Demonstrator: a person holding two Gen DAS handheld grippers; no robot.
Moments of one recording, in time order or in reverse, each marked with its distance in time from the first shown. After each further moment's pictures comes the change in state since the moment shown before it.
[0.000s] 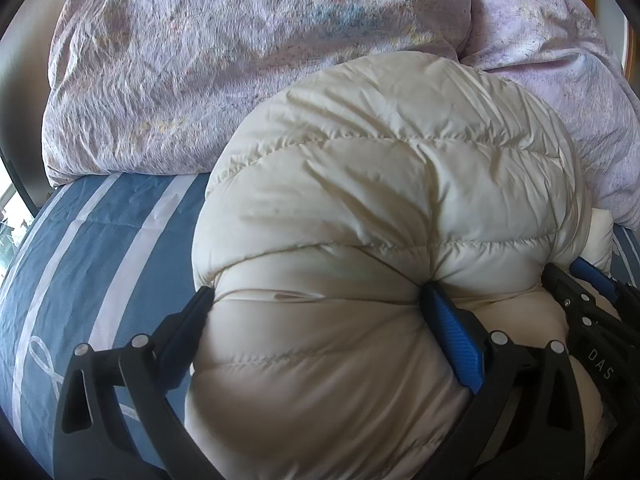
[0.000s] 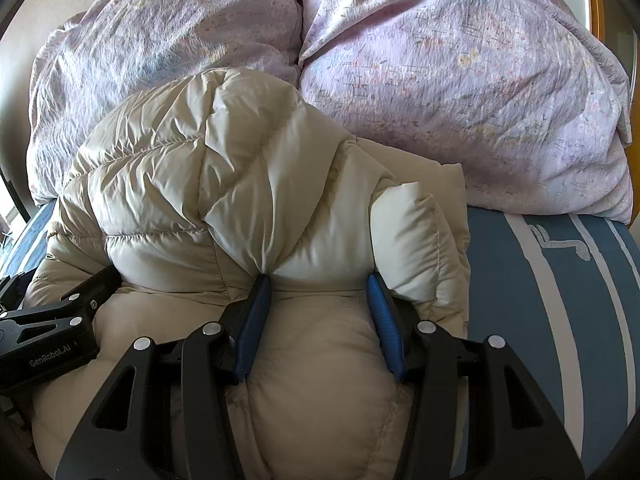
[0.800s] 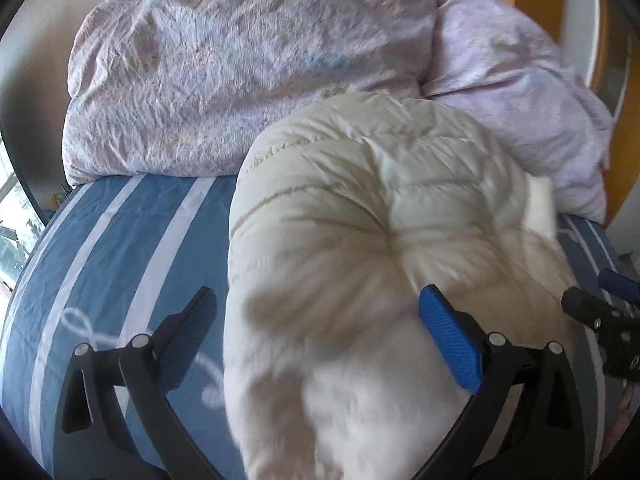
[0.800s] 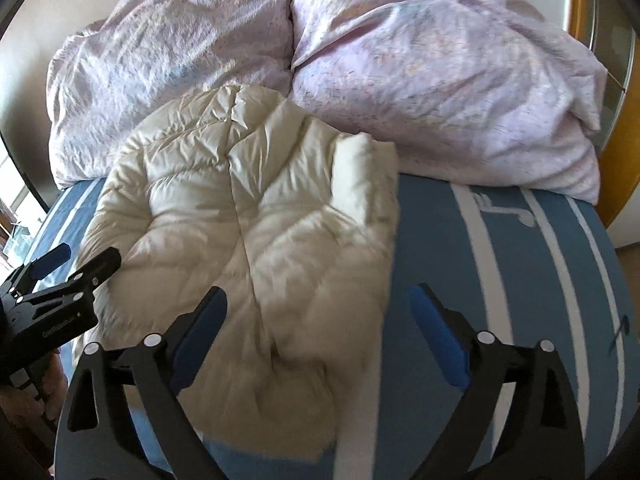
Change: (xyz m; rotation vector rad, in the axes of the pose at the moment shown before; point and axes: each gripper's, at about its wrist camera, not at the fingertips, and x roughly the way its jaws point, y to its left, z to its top) left arm -0.085 0.002 -0.032 0.005 -0.035 -0.066; right arm -0.109 -0.017 -0.002 0.008 0.118 0.008
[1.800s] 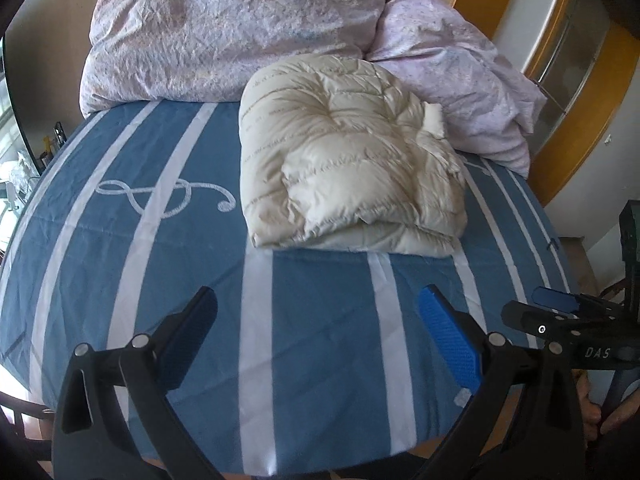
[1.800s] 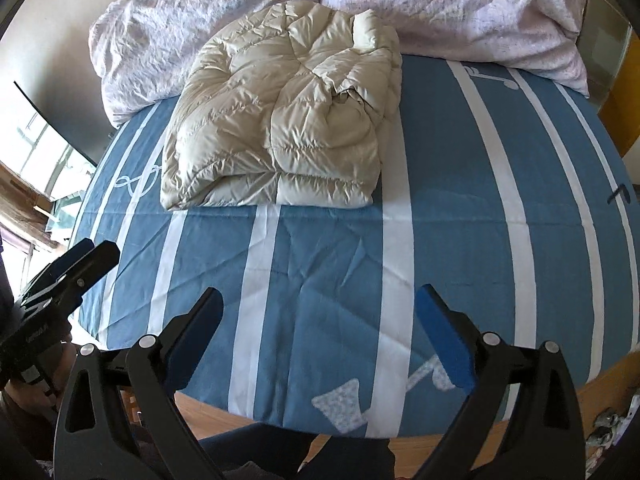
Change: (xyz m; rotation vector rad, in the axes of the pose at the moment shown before) left arm -0.150 0.011 -0.103 -0.045 0.136 -0.184; right arm -0.103 0.021 -0.130 0.086 0.231 0.123
